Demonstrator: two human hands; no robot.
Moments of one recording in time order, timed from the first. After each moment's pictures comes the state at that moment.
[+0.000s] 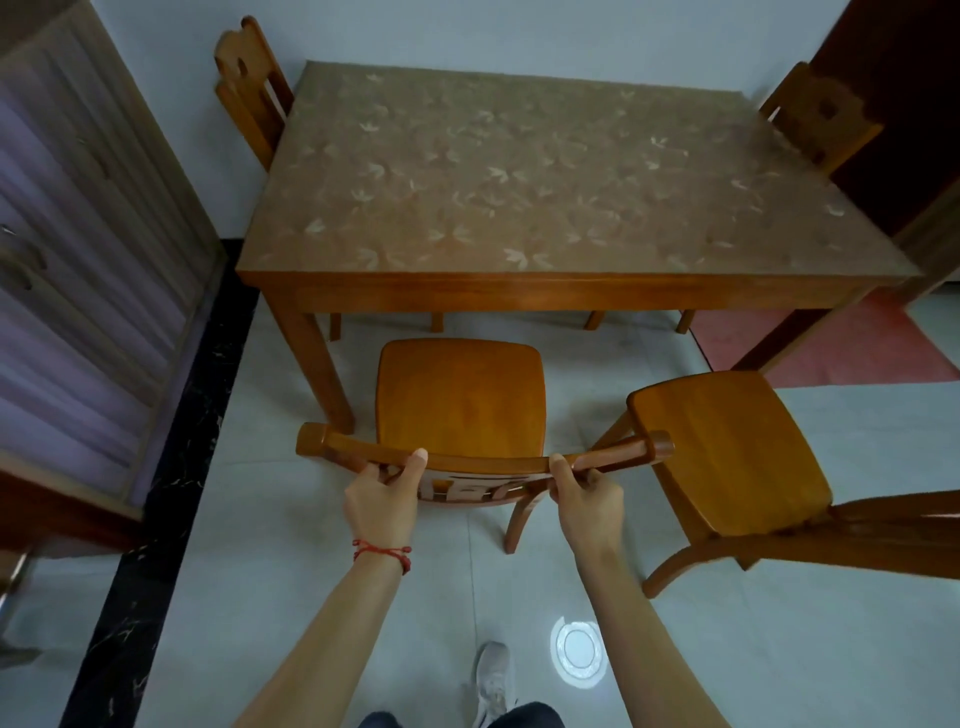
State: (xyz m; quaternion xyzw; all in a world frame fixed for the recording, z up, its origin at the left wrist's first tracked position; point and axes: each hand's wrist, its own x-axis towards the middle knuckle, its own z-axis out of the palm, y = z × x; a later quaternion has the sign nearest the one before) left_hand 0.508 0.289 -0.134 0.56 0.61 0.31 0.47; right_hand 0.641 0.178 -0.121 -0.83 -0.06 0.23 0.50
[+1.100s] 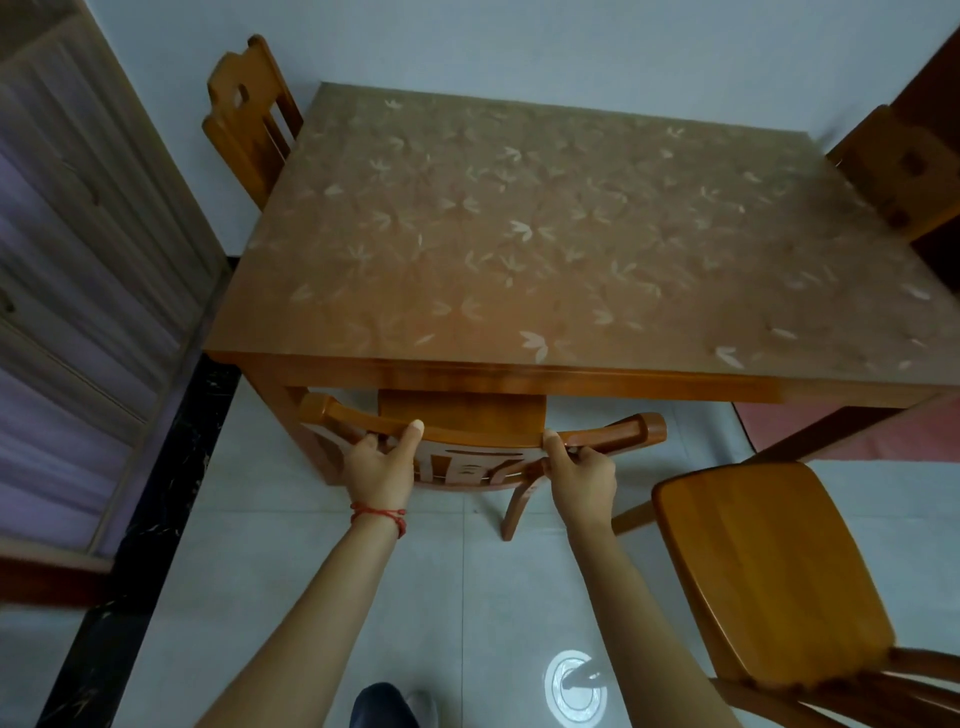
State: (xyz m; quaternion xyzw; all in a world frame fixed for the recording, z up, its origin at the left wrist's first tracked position) left_hand 0.657 0.471 -0.134 0.53 0.61 0.33 0.48; right_hand 0.800 0.366 -0.125 -0.83 -0.10 0.25 0.48
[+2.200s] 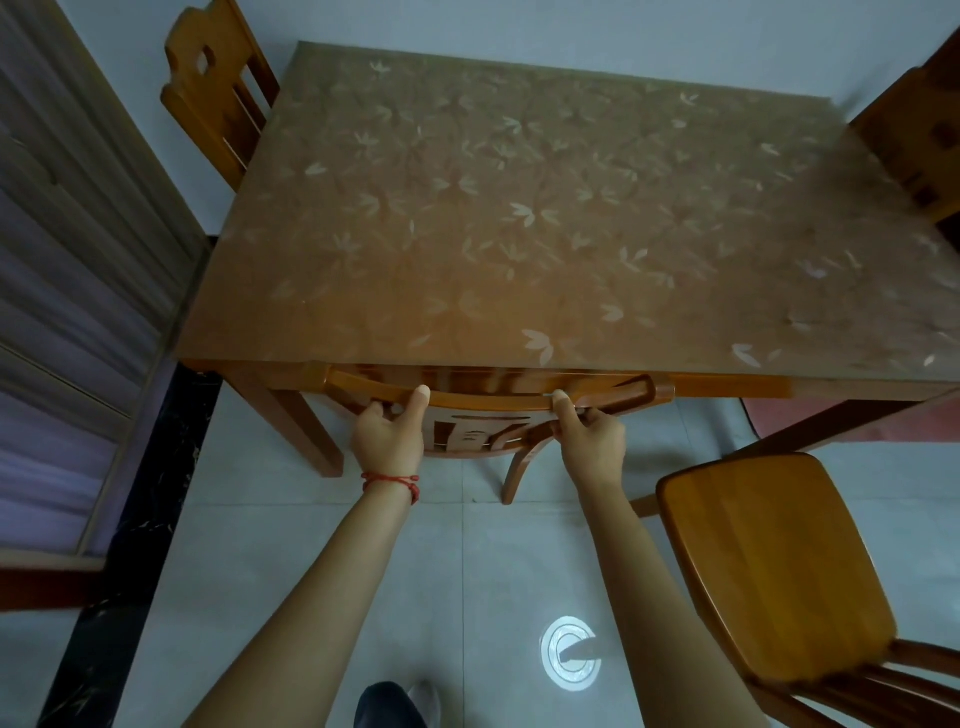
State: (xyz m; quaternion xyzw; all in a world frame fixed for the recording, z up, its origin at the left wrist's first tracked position) left_hand 0.702 0.525 -0.141 0.51 0.62 0.34 0.49; right_hand 0.848 0.421 -0.135 -0.83 -0.11 0.24 0.49
